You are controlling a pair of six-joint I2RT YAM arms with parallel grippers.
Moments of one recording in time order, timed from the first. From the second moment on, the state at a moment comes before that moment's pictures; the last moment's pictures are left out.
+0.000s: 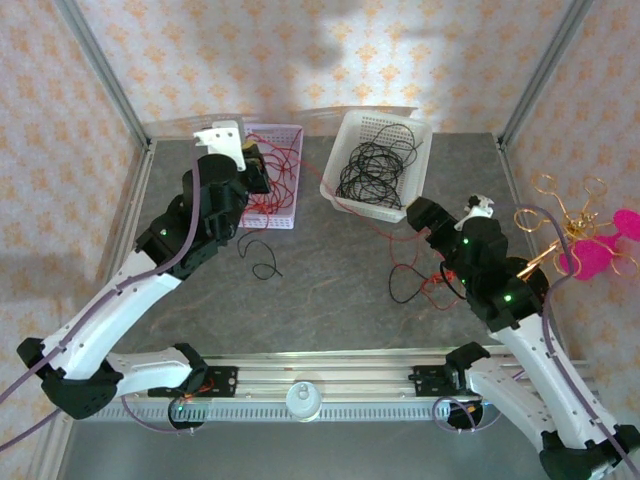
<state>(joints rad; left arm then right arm) -0.65 1.15 1.41 -0.43 -0.62 -0.30 0.38 0.70 0.80 -0.42 0.12 0.87</state>
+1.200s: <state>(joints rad) -0.42 1.11 1.68 -0.52 -0.53 -0.12 0.12 0.98 0.43 -0.02 -0.27 0.80</state>
